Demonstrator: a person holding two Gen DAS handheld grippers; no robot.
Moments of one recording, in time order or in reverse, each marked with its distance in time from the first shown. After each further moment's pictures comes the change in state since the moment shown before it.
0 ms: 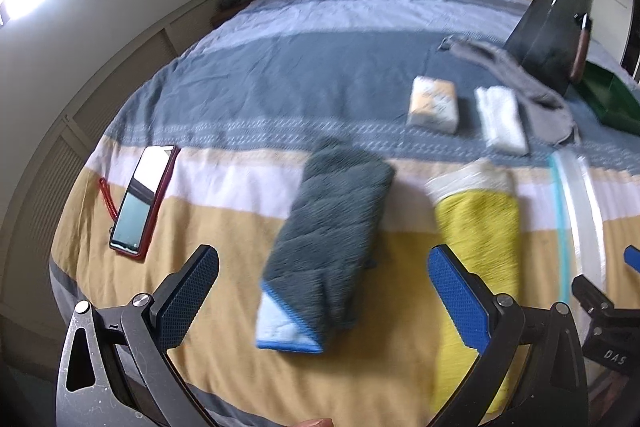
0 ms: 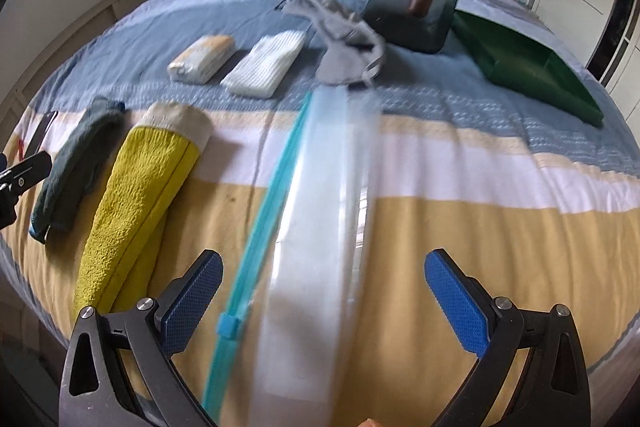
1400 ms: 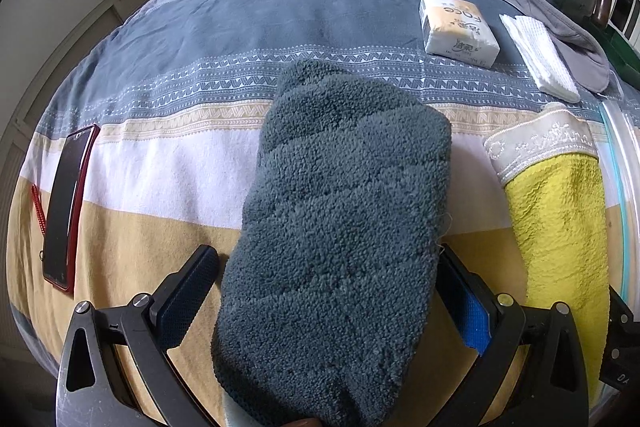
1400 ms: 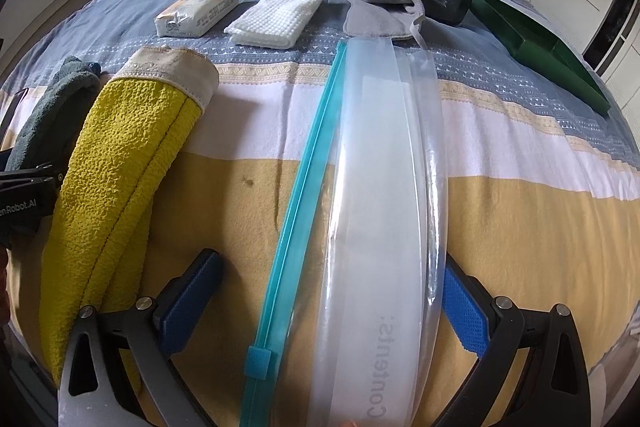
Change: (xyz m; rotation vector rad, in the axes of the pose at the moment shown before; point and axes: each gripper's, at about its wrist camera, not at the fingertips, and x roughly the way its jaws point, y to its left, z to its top) left arm 0.097 0.003 0.003 0.101 0.145 -0.107; right arm 0.056 0.039 -0.002 0.004 0.077 -0.072
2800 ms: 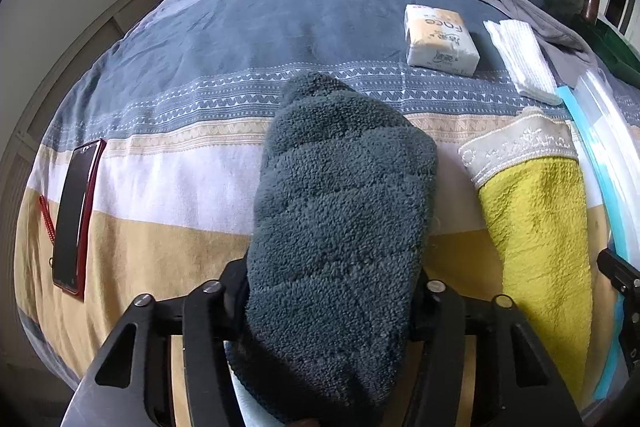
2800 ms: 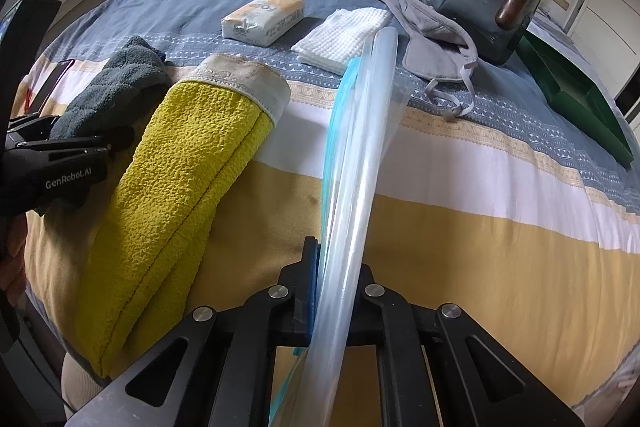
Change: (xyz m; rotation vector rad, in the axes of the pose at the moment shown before) left arm -0.014 0.000 0.000 0.021 -0.026 0.007; right arm -0.025 0.014 0.002 -0.152 -0.028 0.088
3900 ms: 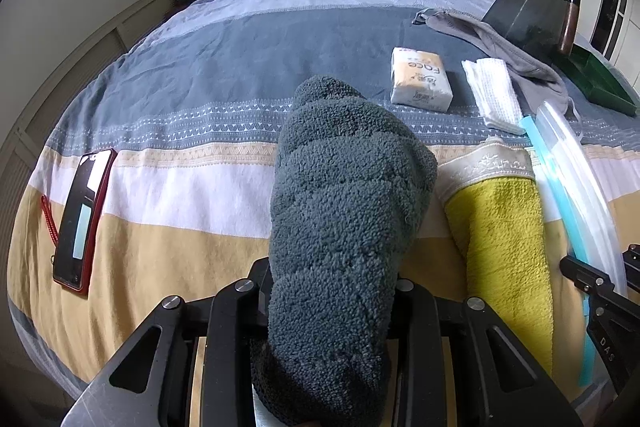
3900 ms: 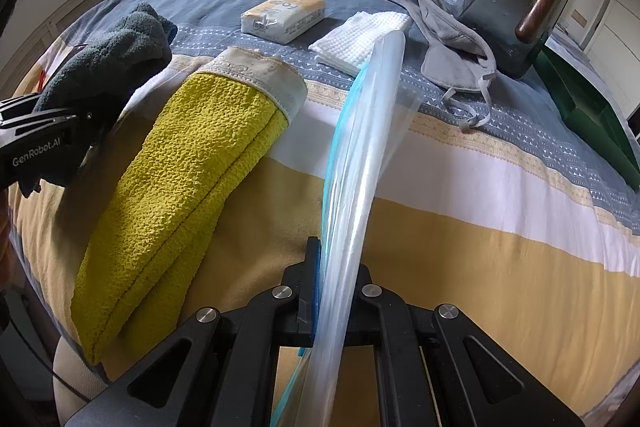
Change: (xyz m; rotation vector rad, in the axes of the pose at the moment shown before) left arm -0.032 0.003 -0.010 -0.024 -0.117 -0.054; right arm 0.004 0.001 0.001 -0.063 -0.008 0.027
